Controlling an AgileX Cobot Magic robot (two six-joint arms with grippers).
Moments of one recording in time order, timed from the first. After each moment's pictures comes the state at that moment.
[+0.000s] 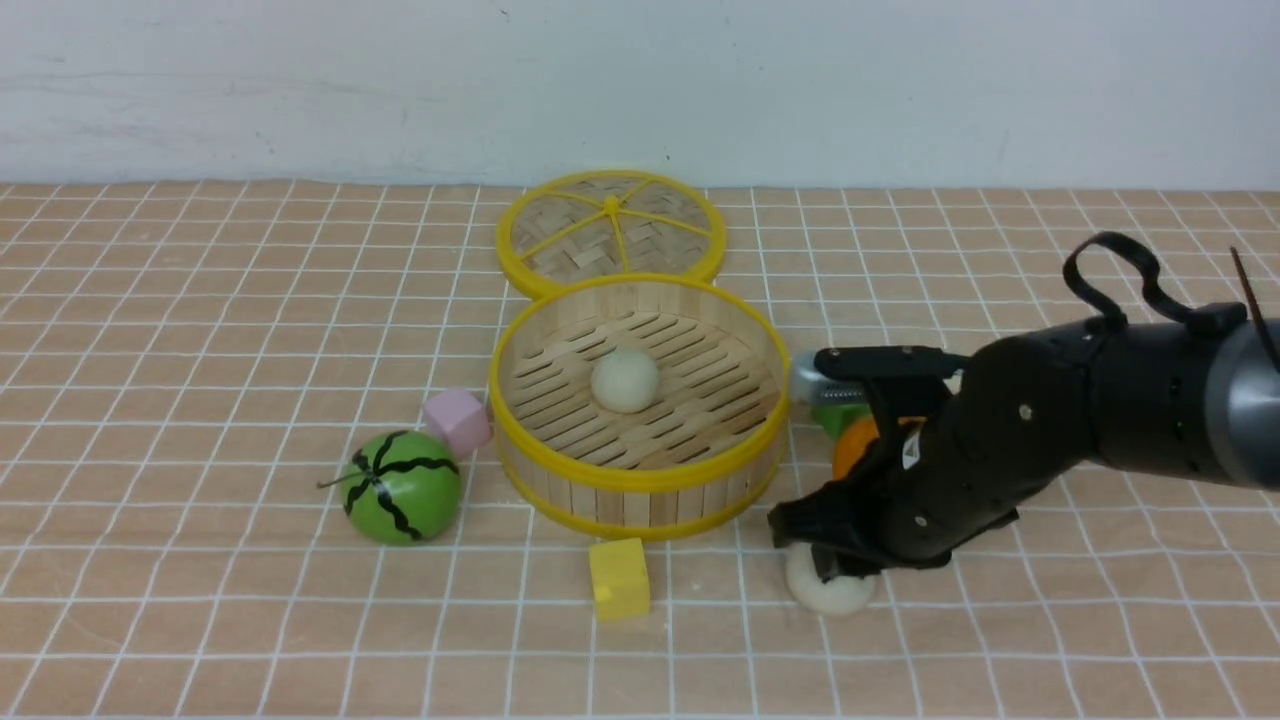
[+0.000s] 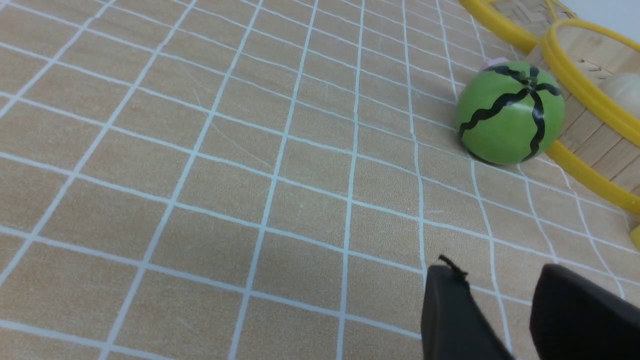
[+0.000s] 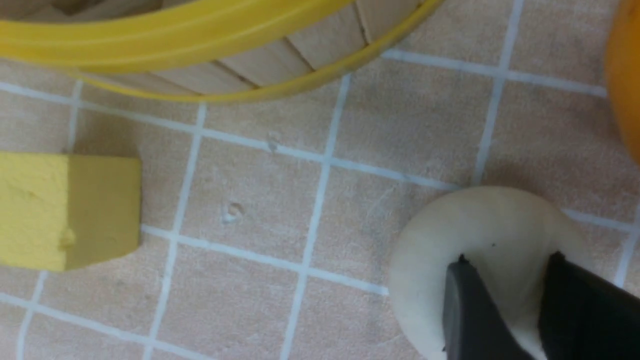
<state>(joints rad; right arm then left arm) 0.46 1.81 -1.09 0.18 0.48 0.15 -0.13 -0.01 0.03 0.16 0.38 -0.55</state>
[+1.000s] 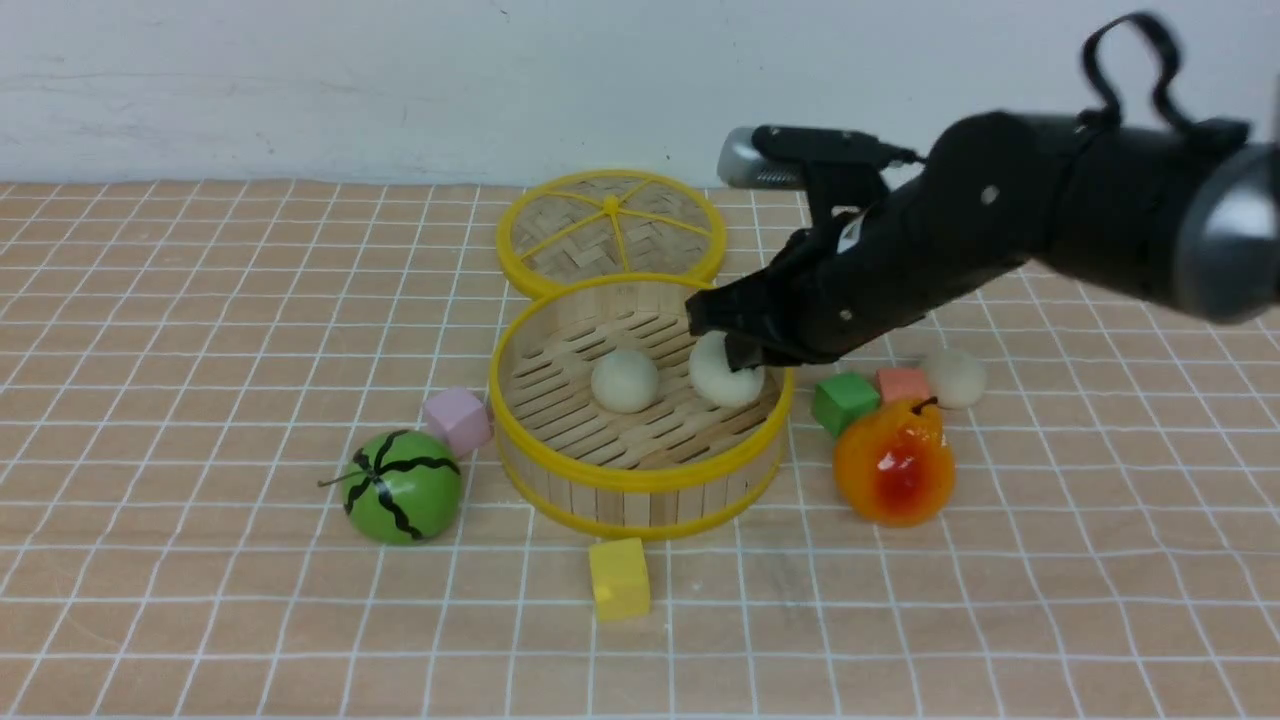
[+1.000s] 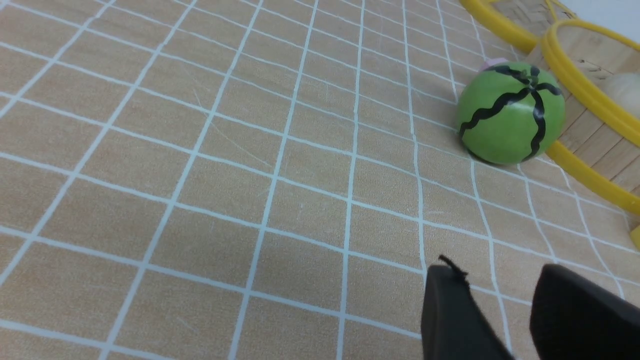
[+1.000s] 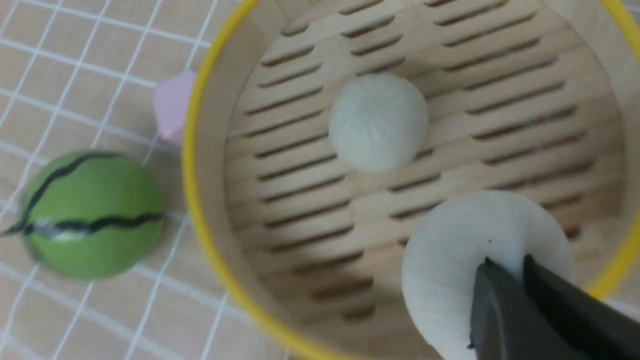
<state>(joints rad) 0.46 1.89 -1.49 0.31 0.51 0.01 -0.13 -0.01 0.03 0.16 0.38 -0.55</state>
